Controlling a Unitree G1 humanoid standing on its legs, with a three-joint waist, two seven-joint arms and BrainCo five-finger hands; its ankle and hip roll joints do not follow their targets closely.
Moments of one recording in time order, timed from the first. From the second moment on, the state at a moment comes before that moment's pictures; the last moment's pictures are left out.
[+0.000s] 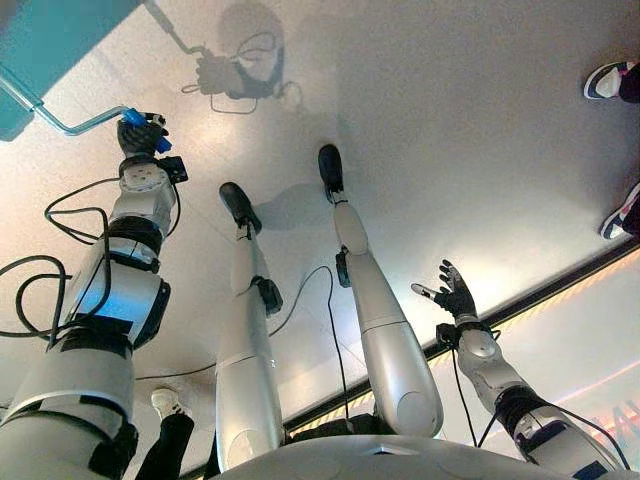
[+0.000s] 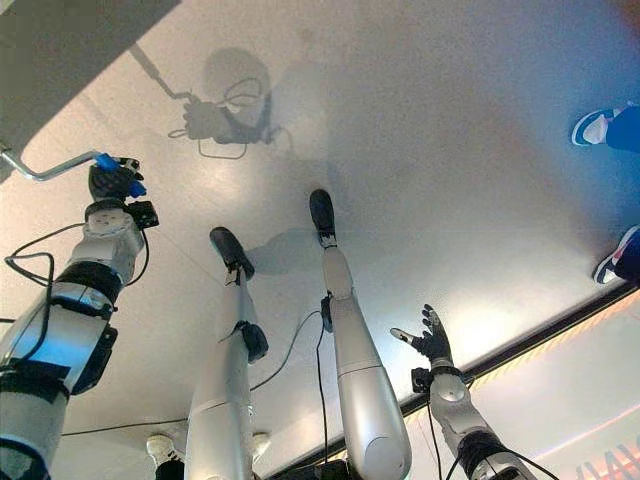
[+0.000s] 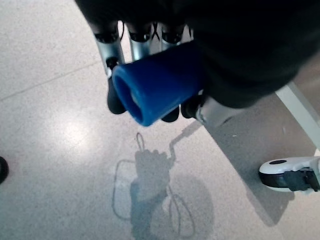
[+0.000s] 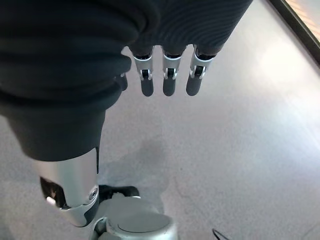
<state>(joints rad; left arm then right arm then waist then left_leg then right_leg) -1.04 0.60 -0.39 1.24 -0.68 -0.18 0.32 -0.18 -0.37 0.40 0.83 0.42 -0.33 -0.27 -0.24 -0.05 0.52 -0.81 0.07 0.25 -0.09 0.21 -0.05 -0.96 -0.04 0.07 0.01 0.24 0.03</state>
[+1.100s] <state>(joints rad) -0.86 0.53 -0.47 0.91 -0.76 -0.19 0.28 -0.15 -0.37 0.40 0.93 0.40 -0.31 -0.25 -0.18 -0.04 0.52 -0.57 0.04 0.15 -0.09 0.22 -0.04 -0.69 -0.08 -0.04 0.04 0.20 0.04</state>
